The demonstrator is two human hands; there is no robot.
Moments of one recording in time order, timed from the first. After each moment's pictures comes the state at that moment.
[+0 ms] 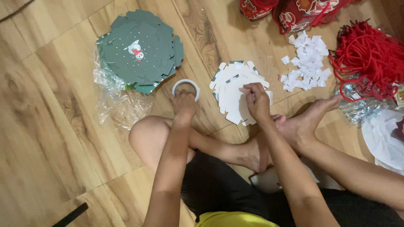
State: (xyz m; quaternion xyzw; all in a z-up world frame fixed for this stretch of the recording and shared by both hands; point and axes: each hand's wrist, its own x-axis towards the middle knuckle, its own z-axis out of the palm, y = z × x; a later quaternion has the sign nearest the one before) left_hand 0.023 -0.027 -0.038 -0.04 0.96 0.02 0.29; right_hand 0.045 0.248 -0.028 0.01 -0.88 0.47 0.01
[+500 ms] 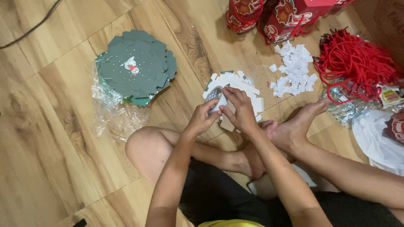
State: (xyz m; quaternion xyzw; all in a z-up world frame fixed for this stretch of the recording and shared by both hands) left_hand 0.047 0.031 0.040 0.12 0.76 0.62 0.15; right_hand 0.051 0.214 0.058 0.14 -0.89 0.43 0.03
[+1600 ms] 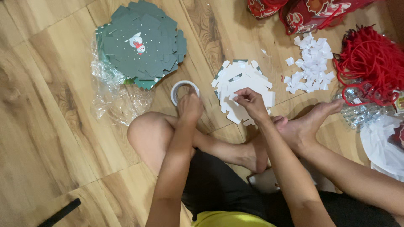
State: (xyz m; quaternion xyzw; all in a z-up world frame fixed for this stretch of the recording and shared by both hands) left_hand 0.031 -0.015 0.009 -0.18 0.93 0.23 0.24; right_hand 0.048 0.223 -0.044 -0.13 -0.71 0.68 -0.16
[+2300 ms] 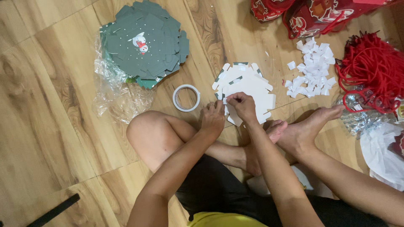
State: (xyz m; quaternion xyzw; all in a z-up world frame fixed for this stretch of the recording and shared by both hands) left_hand 0.099 0.061 -0.077 0.18 0.98 -0.01 0.04; right_hand 0.043 0.196 -0.073 -0.16 -0.79 0.55 -0.20
